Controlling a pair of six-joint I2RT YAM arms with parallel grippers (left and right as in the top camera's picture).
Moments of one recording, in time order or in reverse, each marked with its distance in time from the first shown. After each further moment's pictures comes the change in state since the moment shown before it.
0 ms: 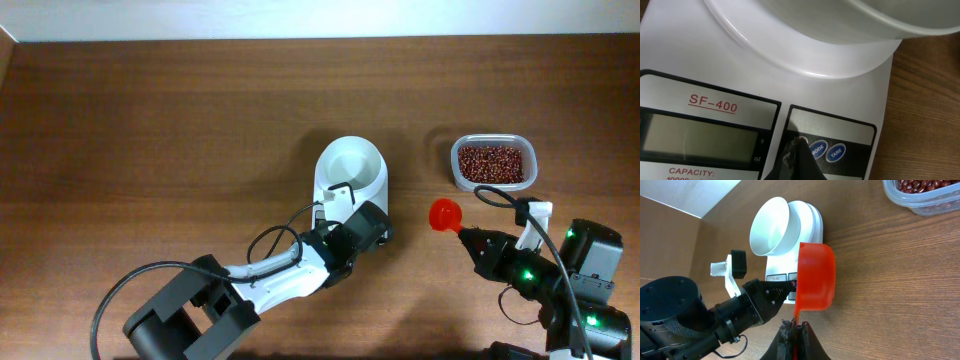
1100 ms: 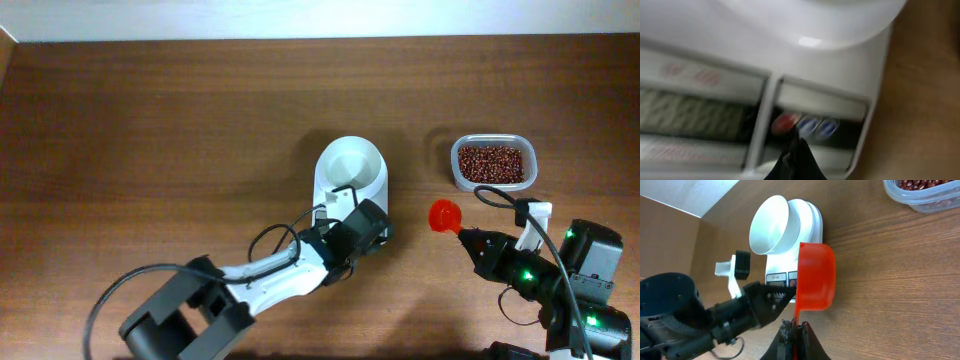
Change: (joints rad) left arm 0.007 -0.027 0.010 -0.075 0.127 -0.012; right arm 0.000 0.000 0.000 -0.007 0.000 0.001
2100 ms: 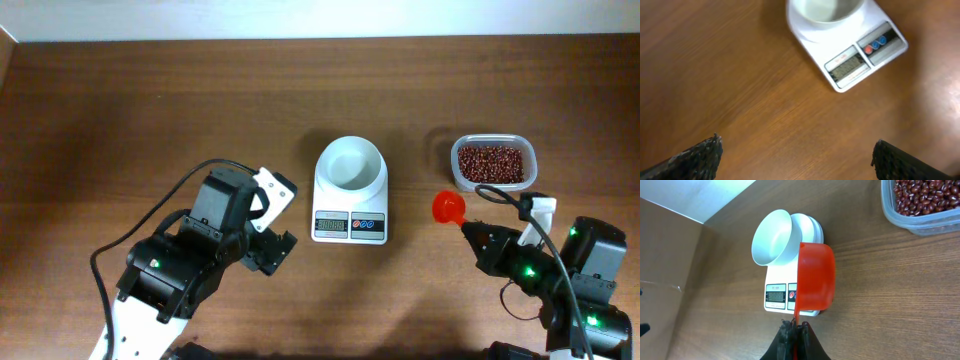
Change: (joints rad) left arm 0.423 -0.676 0.259 -0.880 0.155 1.332; right arm 0.000 0.000 0.002 0.066 0.006 0.000
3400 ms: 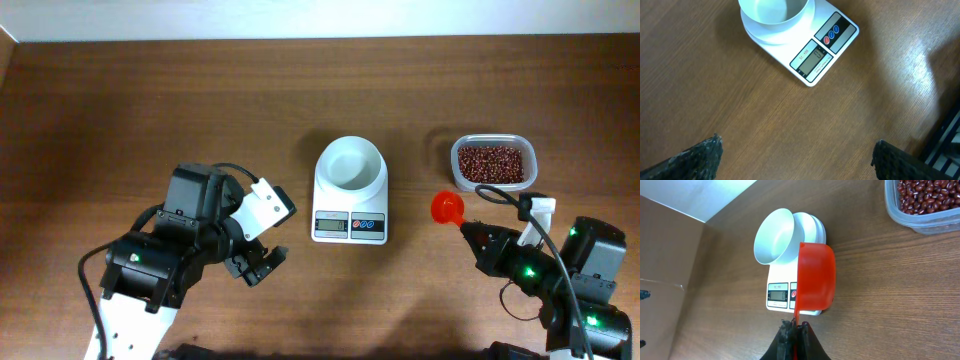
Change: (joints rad) left arm 0.171 0.000 0.000 -0.063 0.303 0.311; right arm 0.000 0.000 0.000 -0.003 -0.011 -0.001
